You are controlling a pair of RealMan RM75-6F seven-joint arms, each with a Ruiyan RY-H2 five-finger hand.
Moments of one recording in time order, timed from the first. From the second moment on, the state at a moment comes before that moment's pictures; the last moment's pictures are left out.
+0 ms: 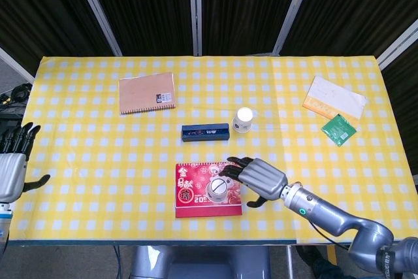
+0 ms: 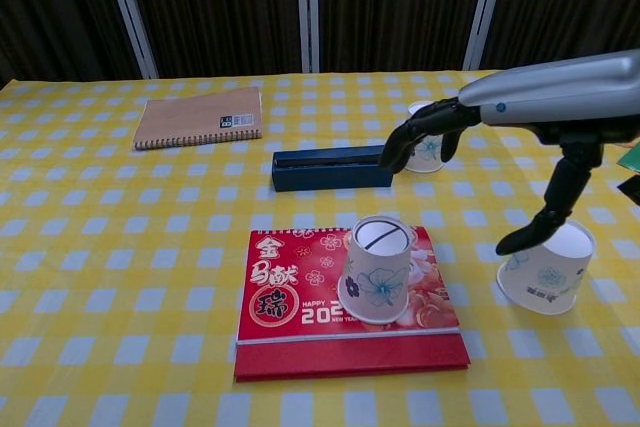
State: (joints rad) left arm -0.29 -1.02 0.01 -1.87 1.25 1.51 0.31; right arm 0.76 -1.09 0.12 -1.83 -1.69 0.72 0.13
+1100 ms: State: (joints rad) left arm -0.26 -0.99 -0.03 -1.90 1.27 1.40 0.27; right arm 0.84 -1.35 0.12 -1.74 -1.32 0.70 -0.20
